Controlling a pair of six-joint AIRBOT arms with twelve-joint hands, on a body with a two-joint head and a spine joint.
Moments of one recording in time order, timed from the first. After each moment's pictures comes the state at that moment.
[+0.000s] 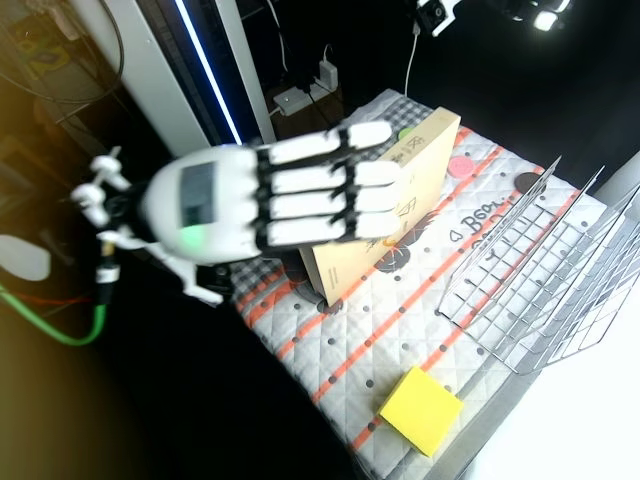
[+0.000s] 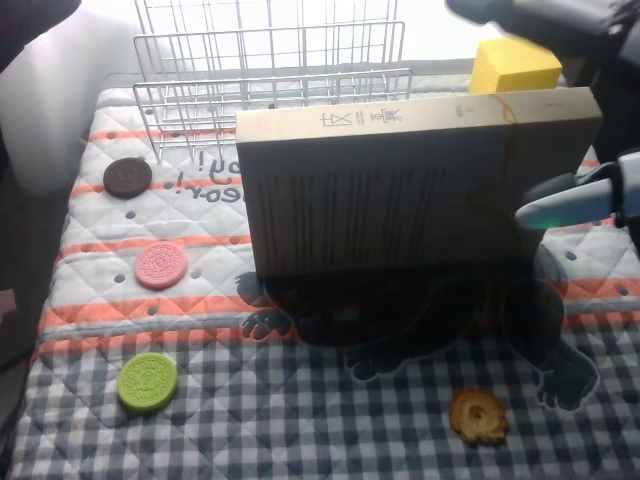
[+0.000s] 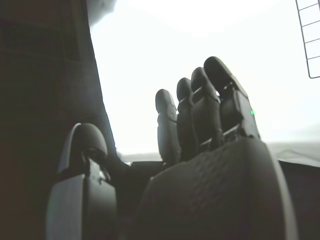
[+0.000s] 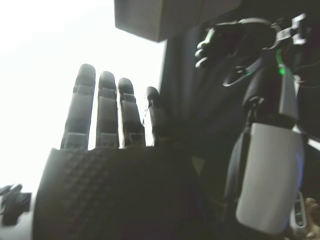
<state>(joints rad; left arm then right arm) 1.08 -0.74 0.99 -0.18 -1.31 0.01 -0.57 -0.89 1.21 -0.38 0.95 -0.40</state>
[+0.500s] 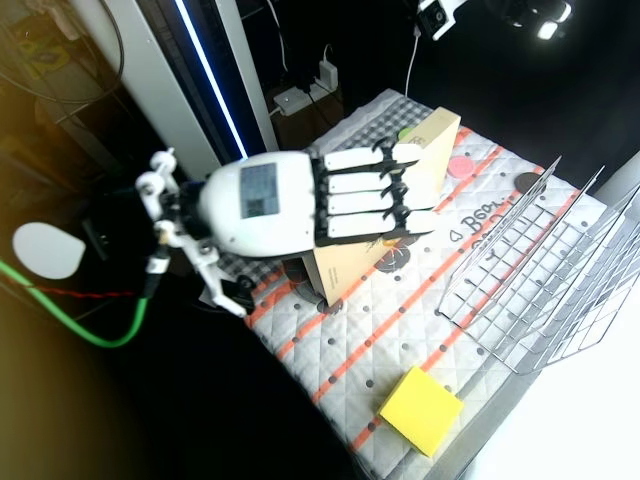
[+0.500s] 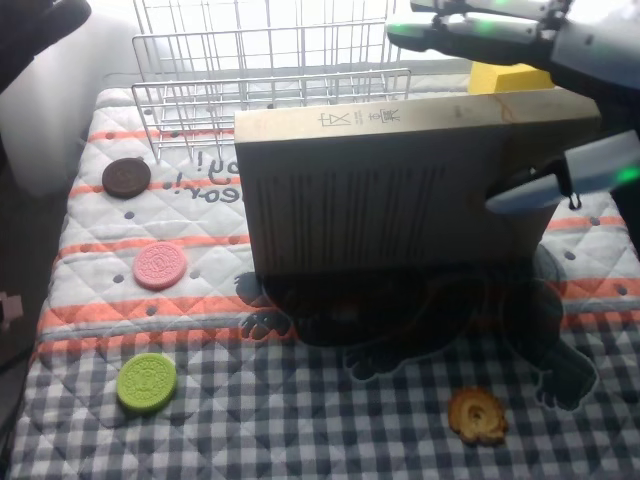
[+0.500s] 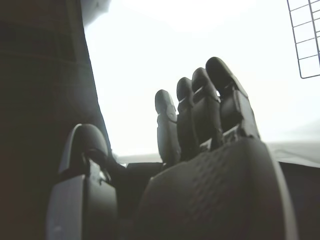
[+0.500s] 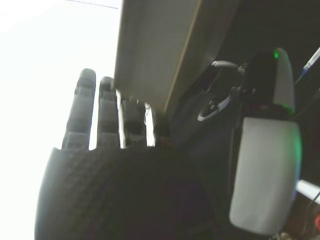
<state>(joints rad) 1.08 -0.75 1.00 -0.18 -1.29 0.01 -0.41 -0.95 1.26 -0.60 0.78 -0.40</state>
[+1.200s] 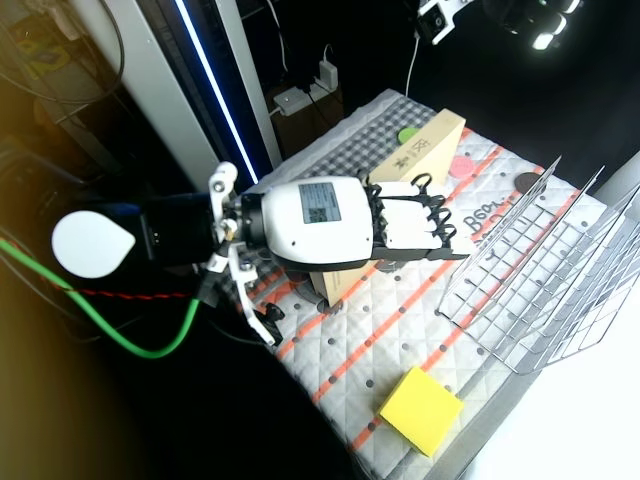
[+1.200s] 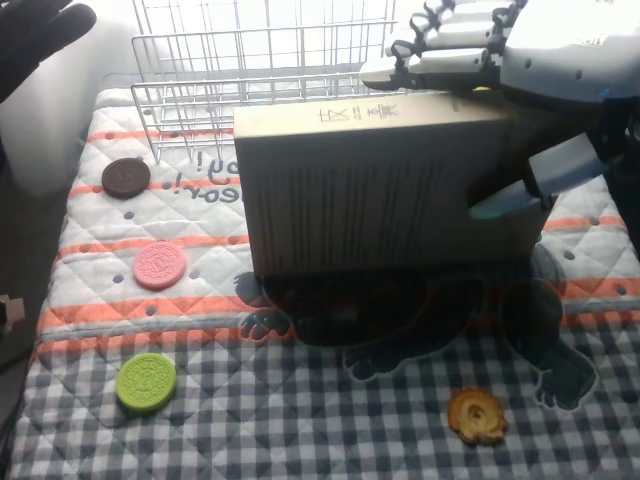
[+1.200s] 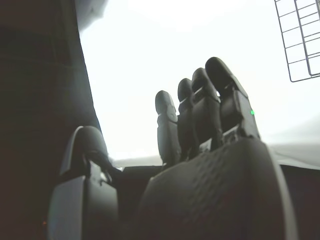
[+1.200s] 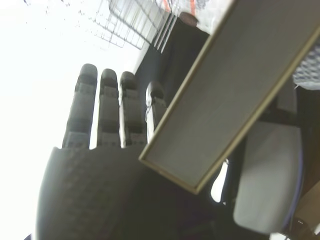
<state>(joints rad) 1.07 -0.76 1.01 -0.17 -1.27 0.01 -0.36 -1.05 1.37 -0.82 0.66 -0.39</state>
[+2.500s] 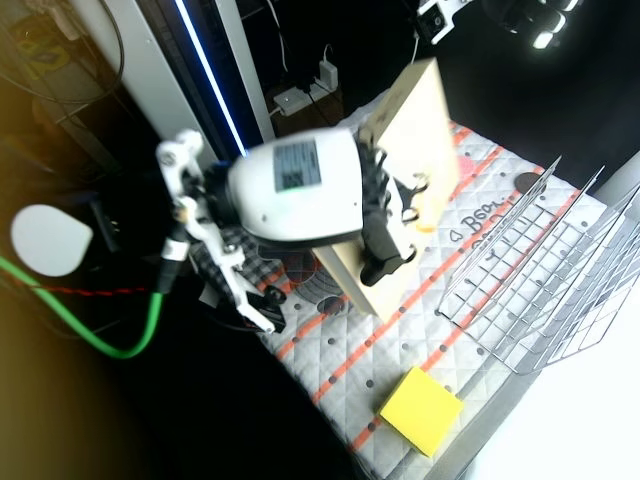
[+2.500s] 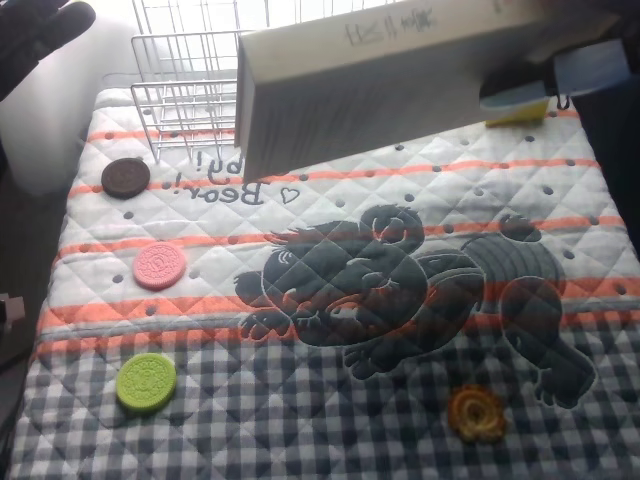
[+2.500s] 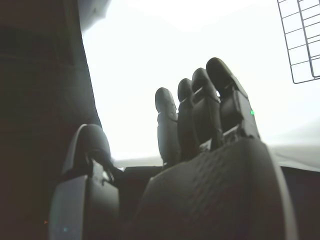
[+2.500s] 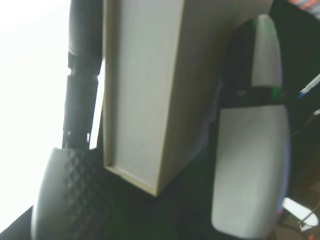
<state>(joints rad) 1.07 -0.76 1.01 -0.17 -1.28 0.01 -0.25 -1.00 1.36 -0.69 0.76 -0.40</state>
